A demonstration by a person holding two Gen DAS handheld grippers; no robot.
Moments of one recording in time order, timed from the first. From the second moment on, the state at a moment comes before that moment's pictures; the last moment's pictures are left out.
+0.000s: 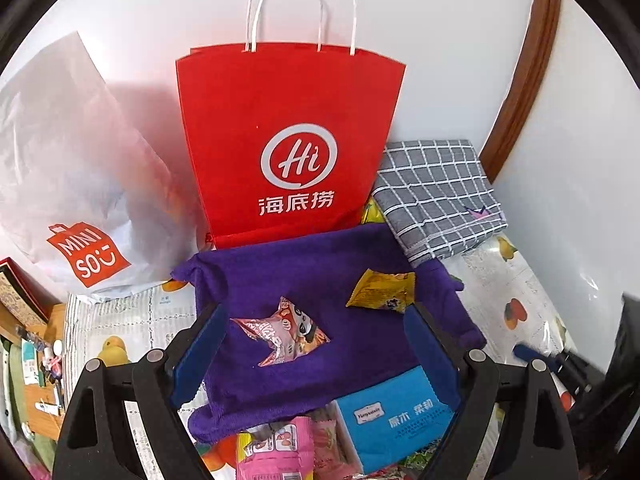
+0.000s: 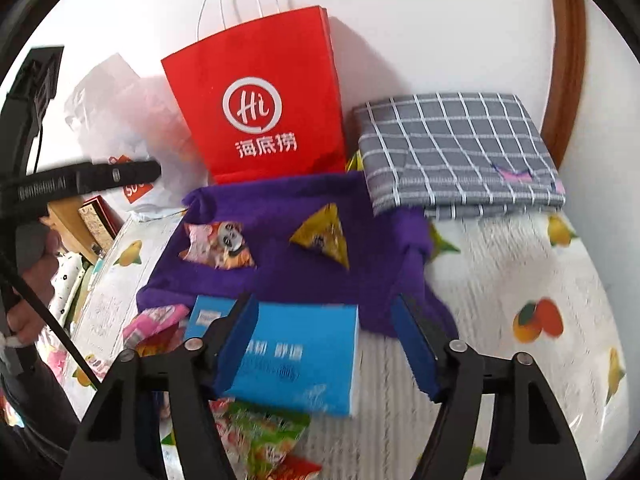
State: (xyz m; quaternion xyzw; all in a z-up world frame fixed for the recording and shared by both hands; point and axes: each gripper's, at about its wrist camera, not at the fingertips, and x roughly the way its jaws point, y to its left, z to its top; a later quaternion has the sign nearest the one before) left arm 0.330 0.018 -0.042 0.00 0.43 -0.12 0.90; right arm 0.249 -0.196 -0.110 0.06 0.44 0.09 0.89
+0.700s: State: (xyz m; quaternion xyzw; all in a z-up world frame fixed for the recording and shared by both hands) left arm 0.319 0.010 -0.033 0.00 0.42 -0.14 0.90; right arm 0.164 -0.170 -0.183 0.07 0.49 0.11 0.86
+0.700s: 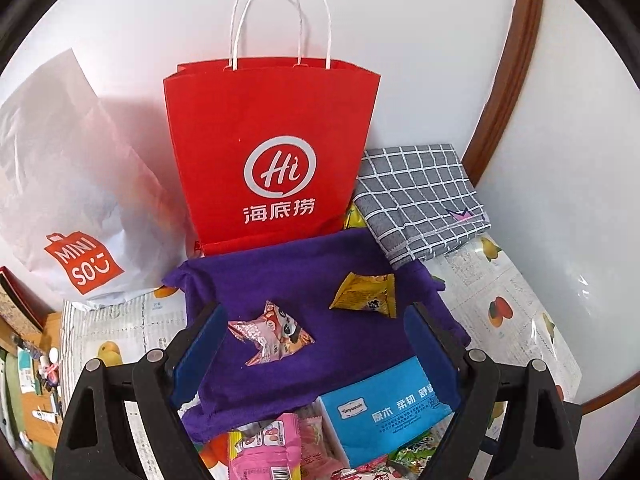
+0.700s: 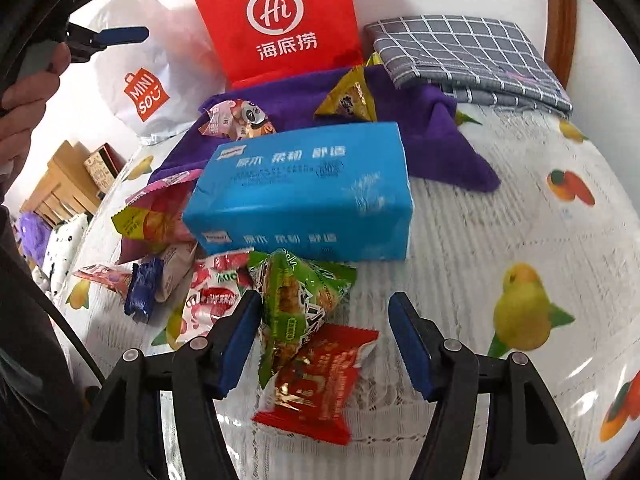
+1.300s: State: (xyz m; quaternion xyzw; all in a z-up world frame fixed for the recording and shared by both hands) left arm 0.291 0.036 -0.041 0.00 0.42 -0.11 0.90; right arm 0.179 -0.137 -0.188 0.06 0.49 0.15 0.86
